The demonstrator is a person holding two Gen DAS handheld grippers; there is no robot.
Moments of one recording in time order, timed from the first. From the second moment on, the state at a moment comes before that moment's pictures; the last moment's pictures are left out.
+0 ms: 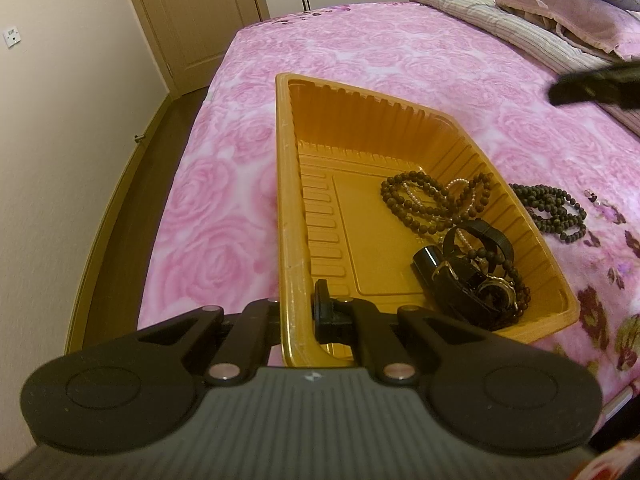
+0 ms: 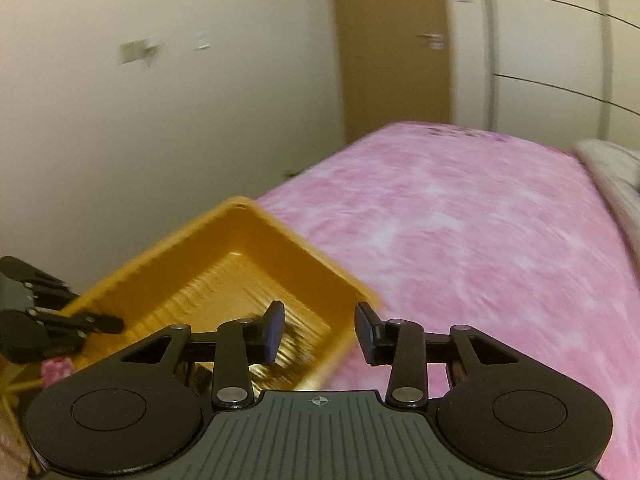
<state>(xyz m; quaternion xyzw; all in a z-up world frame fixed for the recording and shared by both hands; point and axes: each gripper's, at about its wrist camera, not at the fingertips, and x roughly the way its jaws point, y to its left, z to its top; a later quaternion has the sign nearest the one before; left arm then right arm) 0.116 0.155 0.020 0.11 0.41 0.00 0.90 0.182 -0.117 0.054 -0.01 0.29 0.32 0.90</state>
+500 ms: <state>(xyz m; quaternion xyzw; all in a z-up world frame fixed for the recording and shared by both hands) 0.115 0.154 0.021 0.11 0.41 0.00 0.91 0.117 -0.221 -0.034 0.00 0.35 0.14 0.93</state>
